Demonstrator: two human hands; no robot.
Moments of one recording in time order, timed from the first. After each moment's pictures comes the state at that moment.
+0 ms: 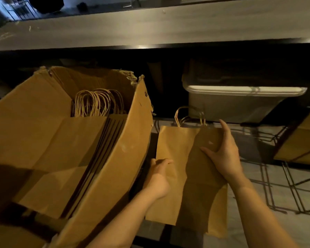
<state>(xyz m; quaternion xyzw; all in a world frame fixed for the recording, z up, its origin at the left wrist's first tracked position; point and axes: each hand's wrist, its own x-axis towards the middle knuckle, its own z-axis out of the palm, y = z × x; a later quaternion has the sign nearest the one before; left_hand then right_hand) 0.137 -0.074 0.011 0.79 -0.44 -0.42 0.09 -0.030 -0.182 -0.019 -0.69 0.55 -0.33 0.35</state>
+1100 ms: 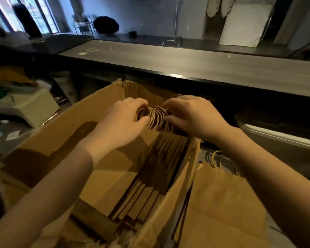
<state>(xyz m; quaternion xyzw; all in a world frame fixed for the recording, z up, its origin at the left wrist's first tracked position) 0.322 -0.024 0.185 0.81 -0.54 -0.03 0.22 0.182 -0.159 0.182 -0.97 0.14 -0.20 0.04</state>
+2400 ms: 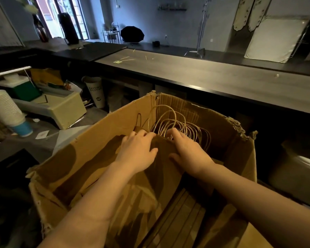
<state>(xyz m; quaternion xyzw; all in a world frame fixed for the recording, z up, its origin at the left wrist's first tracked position) 0.385 -0.019 0.125 0.88 -0.46 -0.06 0.11 0.273 -0.138 0.105 -0.96 0.18 -0.10 0.20</state>
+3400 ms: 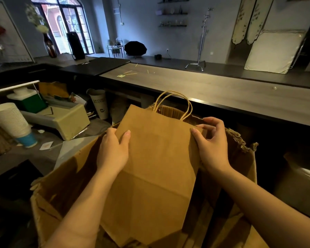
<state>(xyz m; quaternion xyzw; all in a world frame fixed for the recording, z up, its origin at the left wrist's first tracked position) 0.415 0.000 0.138 0.88 -0.19 -0.03 0.42 0.268 -0.158 0.124 -0.68 0.30 -0.46 0.50</state>
